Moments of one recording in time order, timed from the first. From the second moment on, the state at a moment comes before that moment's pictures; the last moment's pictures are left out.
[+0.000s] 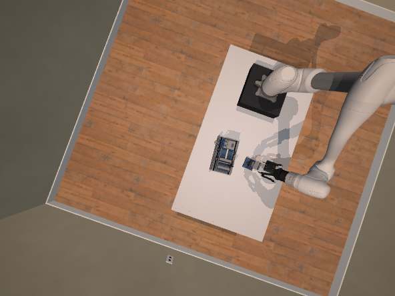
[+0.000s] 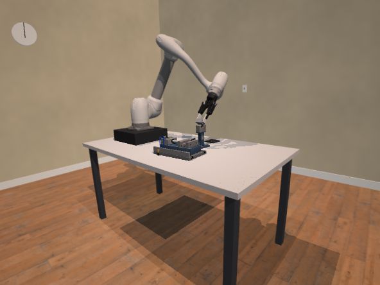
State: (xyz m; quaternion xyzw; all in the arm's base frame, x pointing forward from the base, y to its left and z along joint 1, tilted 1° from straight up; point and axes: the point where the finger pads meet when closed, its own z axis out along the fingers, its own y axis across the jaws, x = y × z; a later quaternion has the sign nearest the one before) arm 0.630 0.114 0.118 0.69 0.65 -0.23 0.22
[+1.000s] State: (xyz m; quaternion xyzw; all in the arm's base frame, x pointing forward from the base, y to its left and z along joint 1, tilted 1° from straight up) arm 0.629 0.106 0.122 0.72 0.68 -0.11 0.11
